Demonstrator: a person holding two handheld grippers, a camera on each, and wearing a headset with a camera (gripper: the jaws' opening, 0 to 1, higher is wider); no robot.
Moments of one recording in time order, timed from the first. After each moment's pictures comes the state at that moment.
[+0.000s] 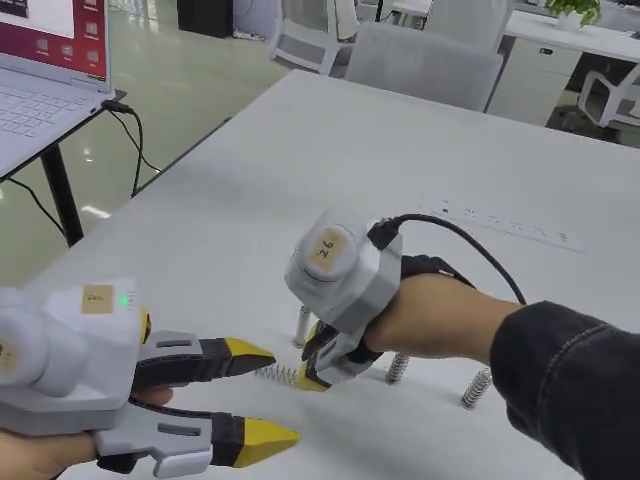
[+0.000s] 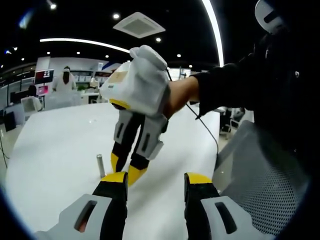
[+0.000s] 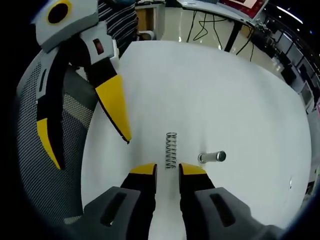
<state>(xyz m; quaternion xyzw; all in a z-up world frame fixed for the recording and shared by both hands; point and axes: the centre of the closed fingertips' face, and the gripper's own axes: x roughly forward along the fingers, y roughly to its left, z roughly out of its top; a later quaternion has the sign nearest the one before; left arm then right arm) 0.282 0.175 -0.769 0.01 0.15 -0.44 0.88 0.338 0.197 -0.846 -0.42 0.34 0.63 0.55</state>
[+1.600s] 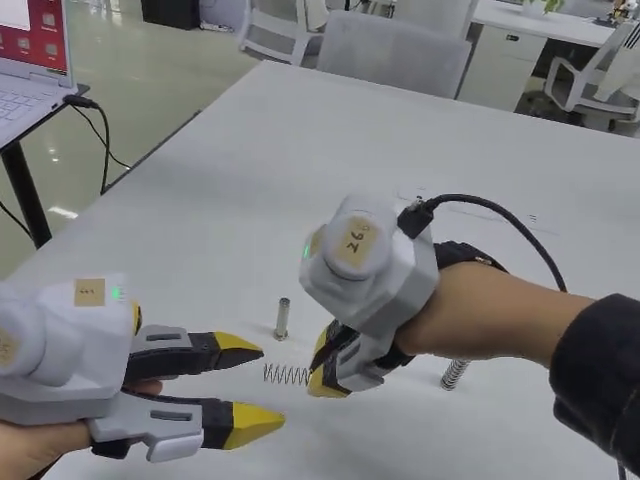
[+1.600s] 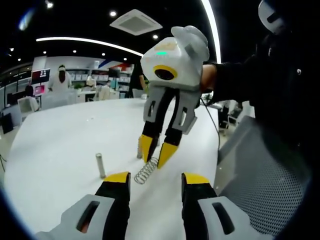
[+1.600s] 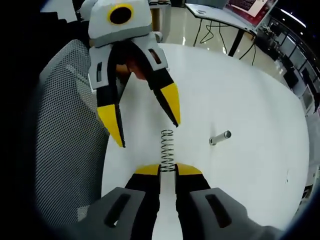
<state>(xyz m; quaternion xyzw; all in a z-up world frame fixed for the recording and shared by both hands) 0.291 0.172 -0.778 0.02 0.16 -0.46 0.87 0.305 0.154 -0.806 -0.43 0.34 0.64 0.54</state>
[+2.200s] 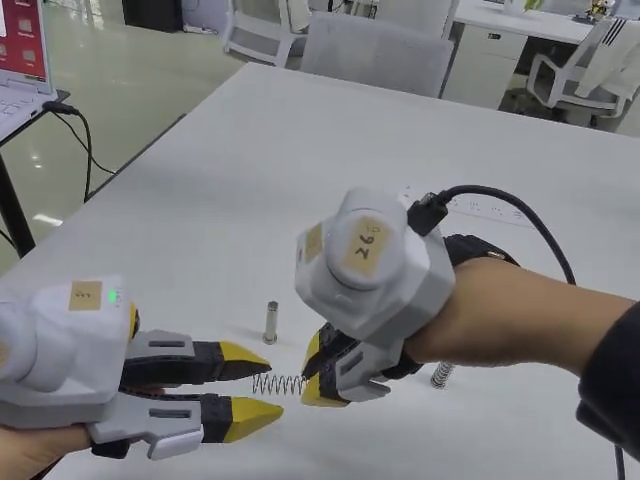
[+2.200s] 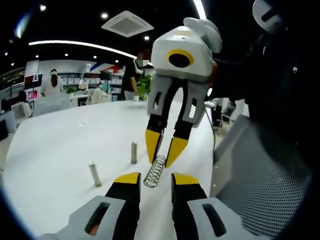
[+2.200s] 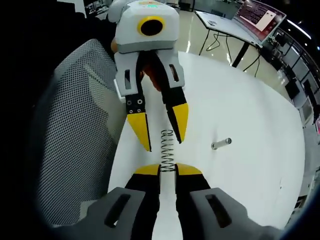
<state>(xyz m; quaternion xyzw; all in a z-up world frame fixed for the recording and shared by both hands) 0.289 0.161 -0.771 0.03 0.15 -0.49 0.86 0.290 0.152 -0.788 -0.45 0.31 0.66 0.52</state>
